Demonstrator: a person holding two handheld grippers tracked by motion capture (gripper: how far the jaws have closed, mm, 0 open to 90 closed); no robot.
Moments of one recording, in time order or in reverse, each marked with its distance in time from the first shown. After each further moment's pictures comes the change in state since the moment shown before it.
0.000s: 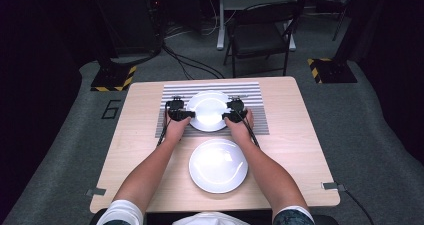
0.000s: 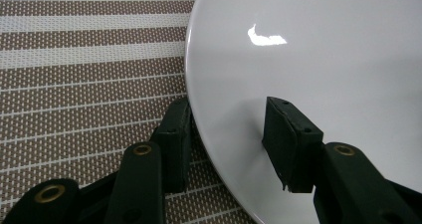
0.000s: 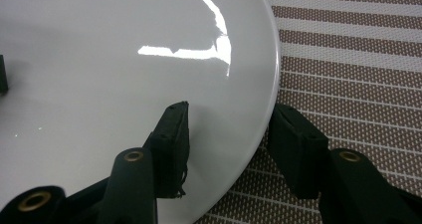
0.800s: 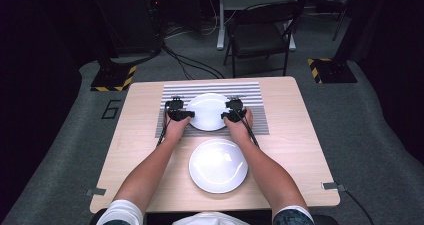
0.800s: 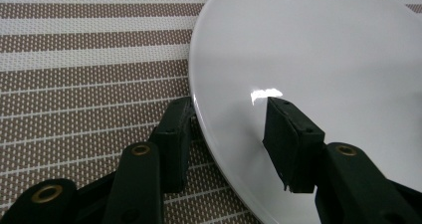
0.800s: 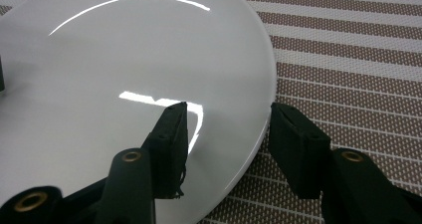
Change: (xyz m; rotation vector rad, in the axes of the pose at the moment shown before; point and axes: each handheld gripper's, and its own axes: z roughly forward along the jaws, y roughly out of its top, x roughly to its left) left arm 0.002 0.001 0.000 -0.018 0.006 -0.008; right arm 0.003 0.002 0.000 -0.014 -0.016 -0.021
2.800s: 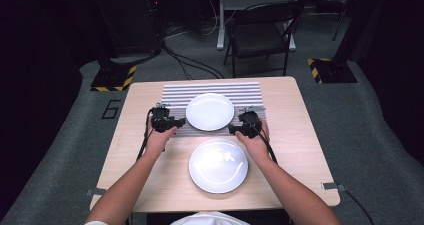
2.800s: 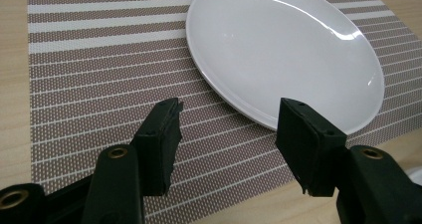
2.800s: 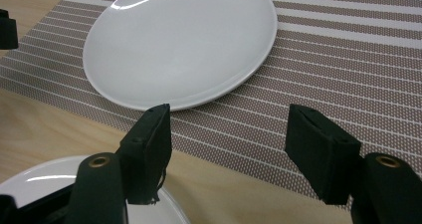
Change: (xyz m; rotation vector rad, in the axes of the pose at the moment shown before) left arm 0.012 -0.032 -0.084 -0.065 -0.077 0.092; right arm -0.021 -0.042 -0.095 -0.058 0.160 -0.054
